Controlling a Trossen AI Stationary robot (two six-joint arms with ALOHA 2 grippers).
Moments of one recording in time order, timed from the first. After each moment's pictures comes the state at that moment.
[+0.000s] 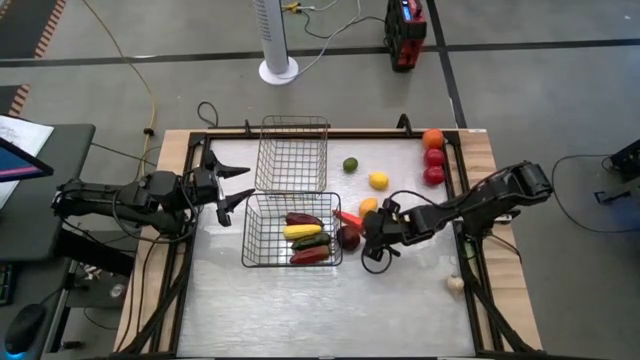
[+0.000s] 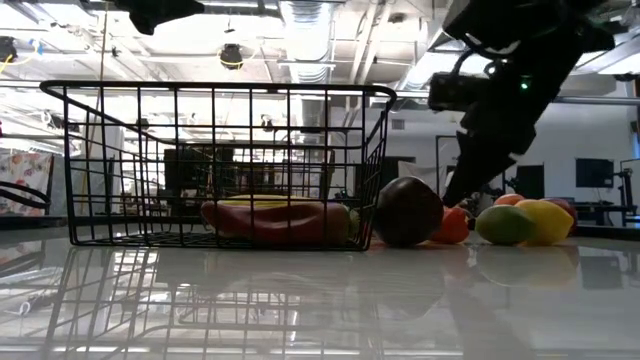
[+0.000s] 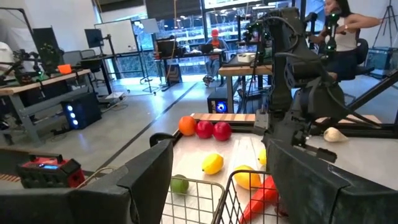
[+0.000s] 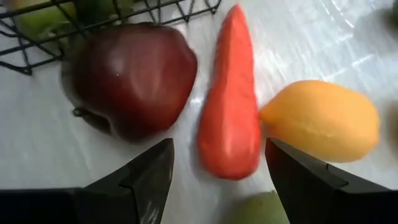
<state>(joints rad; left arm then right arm) -0.08 0.54 0.57 -0.03 -0.40 0.10 0.23 1.49 0.76 -0.35 0.42 0.51</state>
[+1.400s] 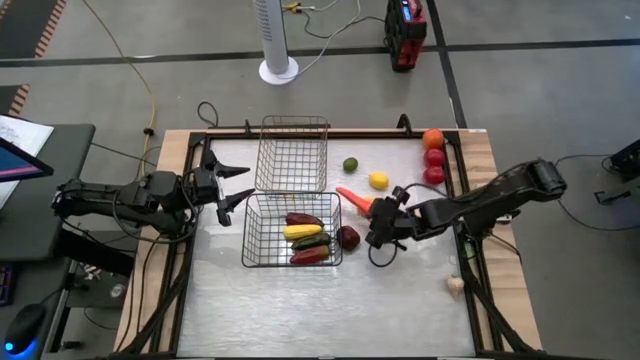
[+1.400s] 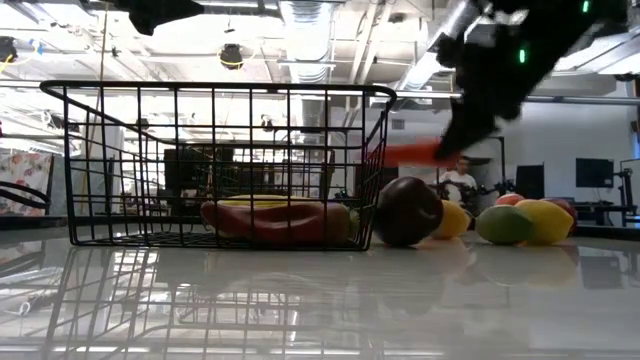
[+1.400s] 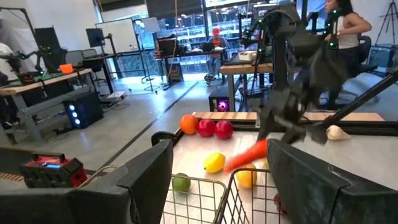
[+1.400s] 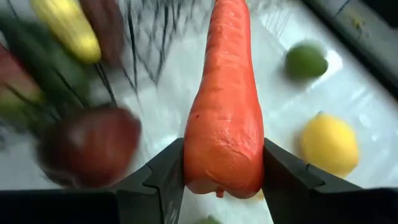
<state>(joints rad) -0.08 0.54 0.57 -0.03 -0.40 0.10 0.24 1.34 0.80 -0.44 0.66 0.55</state>
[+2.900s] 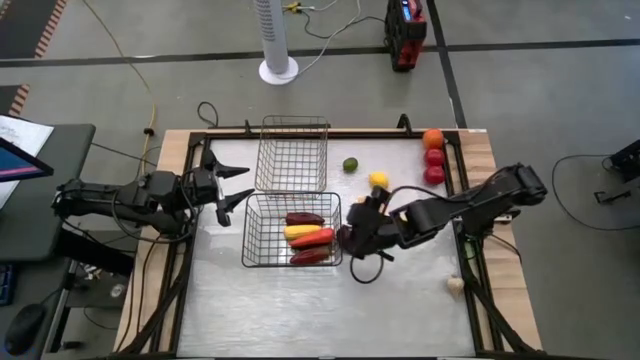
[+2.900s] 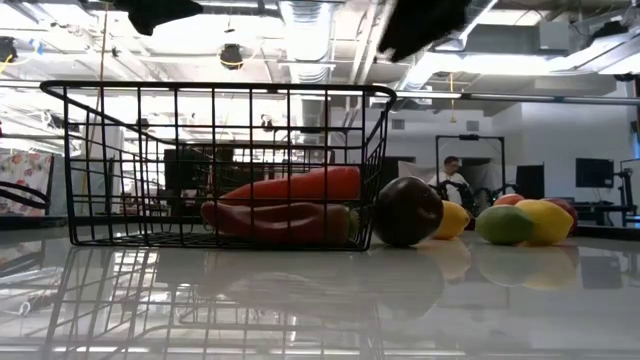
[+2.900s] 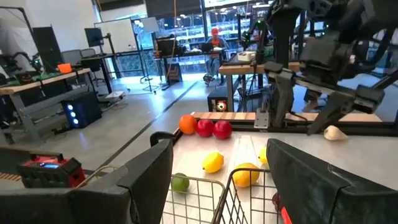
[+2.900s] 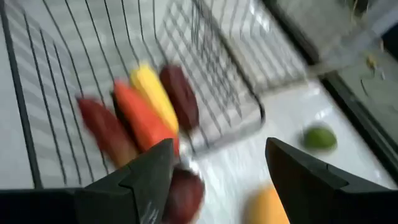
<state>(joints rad) -0.08 0.53 0.57 -0.04 -0.40 0.10 0.33 1.55 1.37 -0.82 0.66 0.51</state>
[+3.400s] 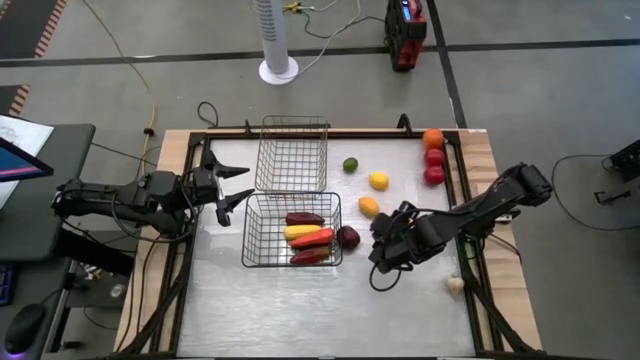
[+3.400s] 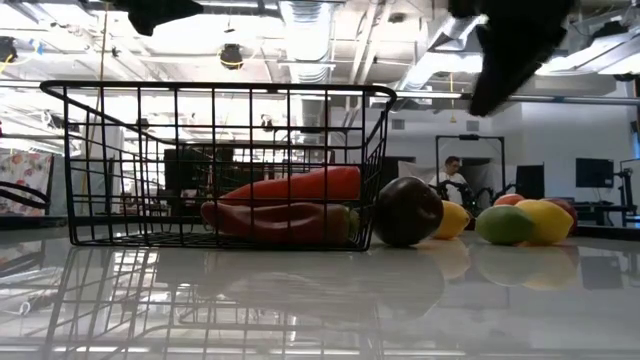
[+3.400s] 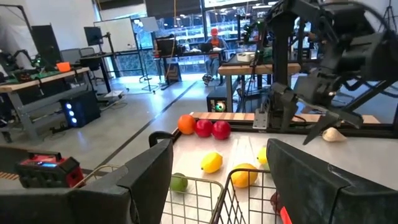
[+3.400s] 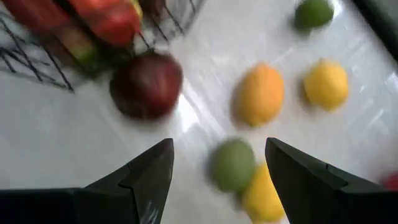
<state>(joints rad) -0.08 0.53 0.57 -0.04 -0.40 0.08 0.42 1.50 1.17 -1.07 0.59 0.91</state>
